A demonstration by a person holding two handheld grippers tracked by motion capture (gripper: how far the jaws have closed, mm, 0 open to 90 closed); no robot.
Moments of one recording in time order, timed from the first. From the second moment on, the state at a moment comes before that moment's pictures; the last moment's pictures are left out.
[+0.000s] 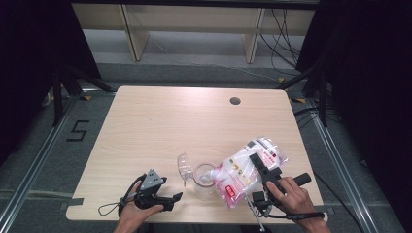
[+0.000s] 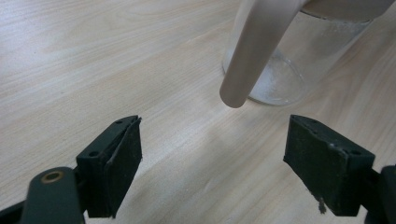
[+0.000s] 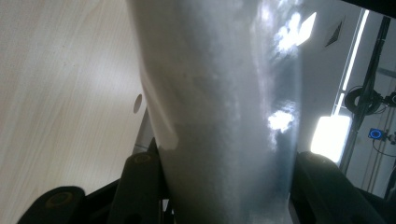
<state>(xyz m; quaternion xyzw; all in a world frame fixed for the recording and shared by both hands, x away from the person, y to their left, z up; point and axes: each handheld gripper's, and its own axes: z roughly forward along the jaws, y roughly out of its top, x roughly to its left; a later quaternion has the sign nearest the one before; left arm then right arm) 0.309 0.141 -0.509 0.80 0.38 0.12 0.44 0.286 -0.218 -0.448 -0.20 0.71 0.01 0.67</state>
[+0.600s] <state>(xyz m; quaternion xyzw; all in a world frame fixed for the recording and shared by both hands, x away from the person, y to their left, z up) 0.307 0.141 -0.507 0.80 0.39 0.12 0.44 0.285 -0.218 -0.448 -0.19 0.71 0.02 0.67</state>
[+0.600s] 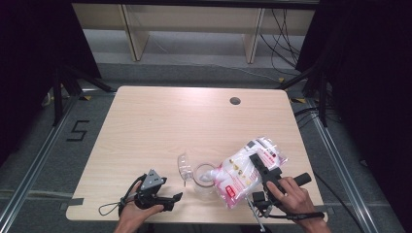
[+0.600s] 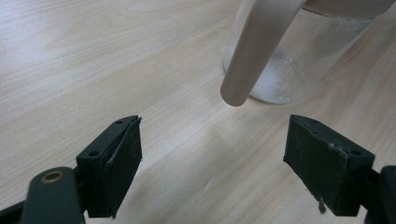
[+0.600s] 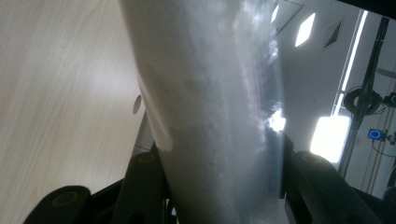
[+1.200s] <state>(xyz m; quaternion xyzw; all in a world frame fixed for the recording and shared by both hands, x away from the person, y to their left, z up) 0.309 0.141 -0.508 0.80 0.38 0.12 0.44 0.288 -0.214 -0.441 -0.24 0.69 0.01 0.68</state>
